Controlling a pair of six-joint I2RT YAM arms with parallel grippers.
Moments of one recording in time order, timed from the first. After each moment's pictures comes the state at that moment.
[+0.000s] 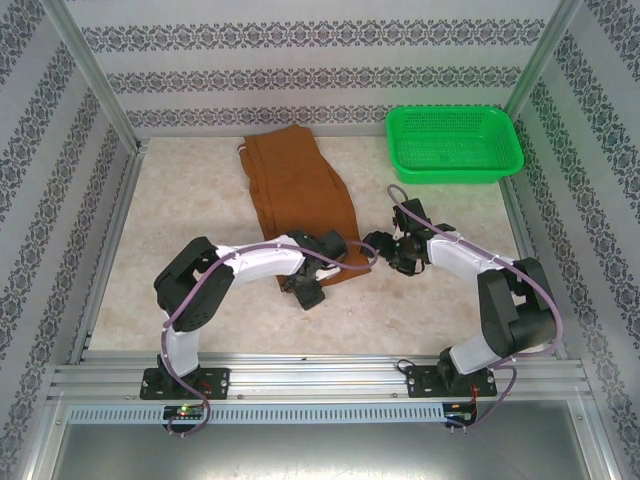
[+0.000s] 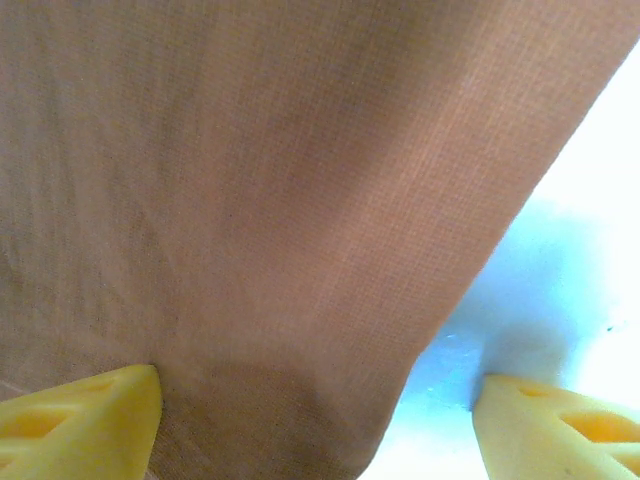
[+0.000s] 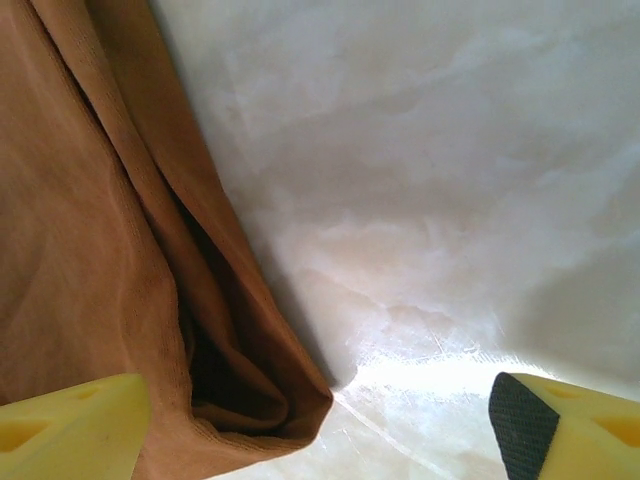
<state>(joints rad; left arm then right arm) -0.84 1.93 1.30 -0.89 -0.16 0.10 0.29 1.52 0.83 -0.45 -0.28 0.69</state>
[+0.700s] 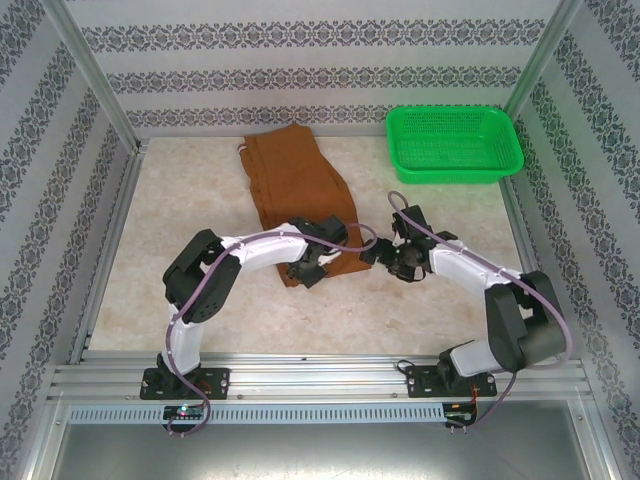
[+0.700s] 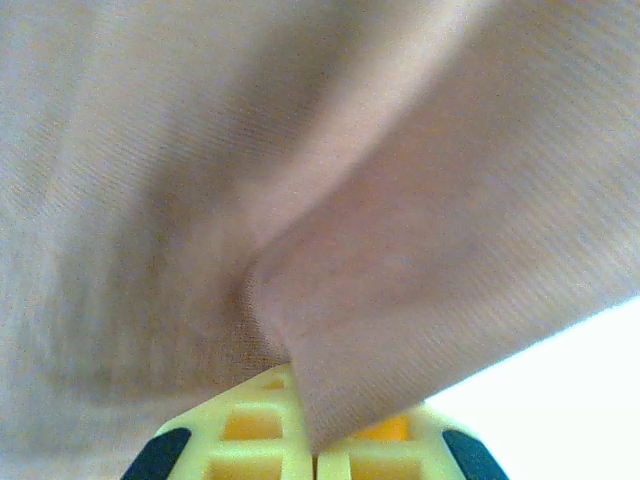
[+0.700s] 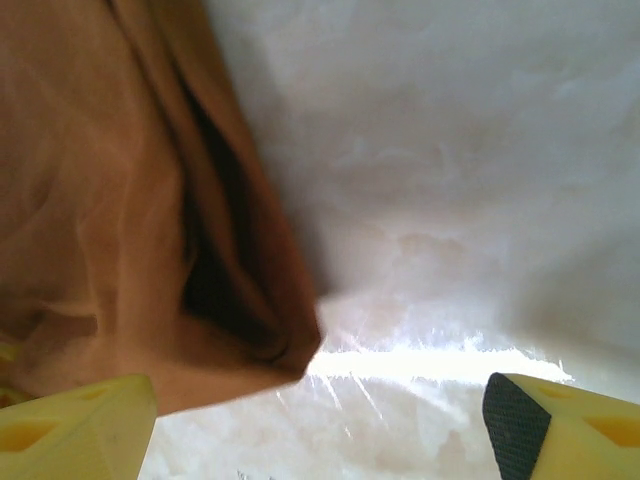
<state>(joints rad) -0.81 2.00 1.43 -0.93 -0.13 0.02 0.33 1.42 0.76 -0.46 -0.28 0.71</state>
